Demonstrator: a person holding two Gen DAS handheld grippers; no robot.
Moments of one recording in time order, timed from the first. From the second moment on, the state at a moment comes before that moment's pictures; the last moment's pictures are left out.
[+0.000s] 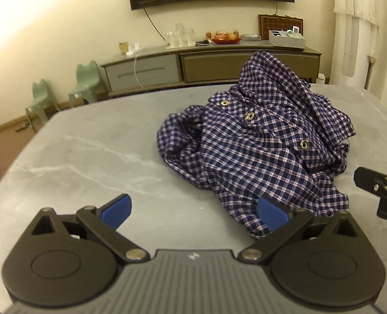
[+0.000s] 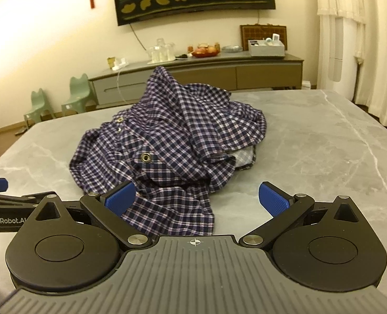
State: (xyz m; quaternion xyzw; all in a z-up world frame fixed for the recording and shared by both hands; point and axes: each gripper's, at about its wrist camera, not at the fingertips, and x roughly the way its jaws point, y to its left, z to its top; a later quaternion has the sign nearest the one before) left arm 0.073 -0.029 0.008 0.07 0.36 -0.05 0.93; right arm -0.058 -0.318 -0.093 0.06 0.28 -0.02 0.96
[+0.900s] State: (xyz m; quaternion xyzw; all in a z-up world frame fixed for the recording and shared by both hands) left arm 0.072 0.009 -0.023 -0.01 0.38 -0.06 0.92; right arm -0.048 -0.304 -0.113 0.03 0.30 -0.01 0.95
